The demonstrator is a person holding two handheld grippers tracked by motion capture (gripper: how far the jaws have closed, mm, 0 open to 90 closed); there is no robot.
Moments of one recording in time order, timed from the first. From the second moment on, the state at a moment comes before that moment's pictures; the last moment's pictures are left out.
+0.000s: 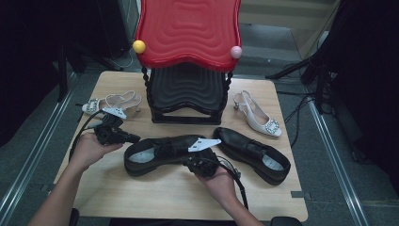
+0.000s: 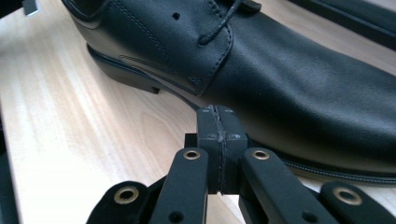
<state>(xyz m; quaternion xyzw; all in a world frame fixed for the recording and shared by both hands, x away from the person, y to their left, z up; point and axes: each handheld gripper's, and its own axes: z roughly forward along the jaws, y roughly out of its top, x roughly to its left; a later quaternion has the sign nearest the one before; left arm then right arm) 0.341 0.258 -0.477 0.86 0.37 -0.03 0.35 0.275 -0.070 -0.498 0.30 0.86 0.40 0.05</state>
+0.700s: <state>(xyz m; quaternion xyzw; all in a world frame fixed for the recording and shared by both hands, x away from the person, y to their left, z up) 0.337 0.256 -0.486 0.86 0.36 -0.05 0.36 0.284 -0.072 -0.510 0.35 0.84 0.42 0.04</state>
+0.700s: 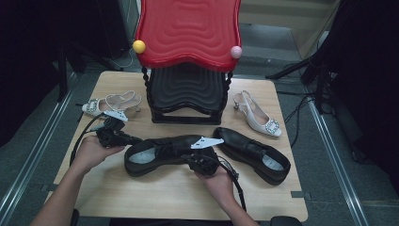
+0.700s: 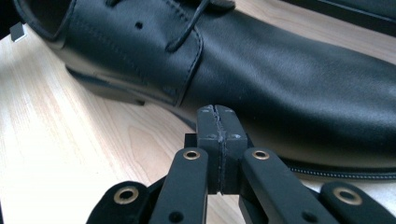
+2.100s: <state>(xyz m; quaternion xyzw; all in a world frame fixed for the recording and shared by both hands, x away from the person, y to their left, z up) 0.308 0.207 -0.495 0.84 0.37 -0.08 0.38 0.305 -0.087 -0.504 0.39 0.82 0.41 0.01</state>
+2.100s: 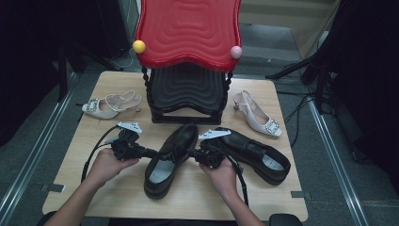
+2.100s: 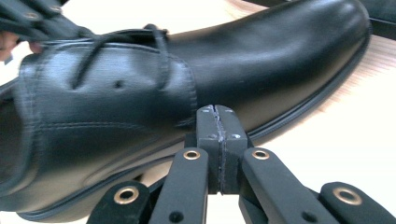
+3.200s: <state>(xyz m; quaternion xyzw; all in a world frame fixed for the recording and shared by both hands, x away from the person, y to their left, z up) 0.304 0.192 -0.494 0.83 0.39 -0.07 0.39 0.300 -0.096 -0.500 0.38 0.83 0.41 0.00</state>
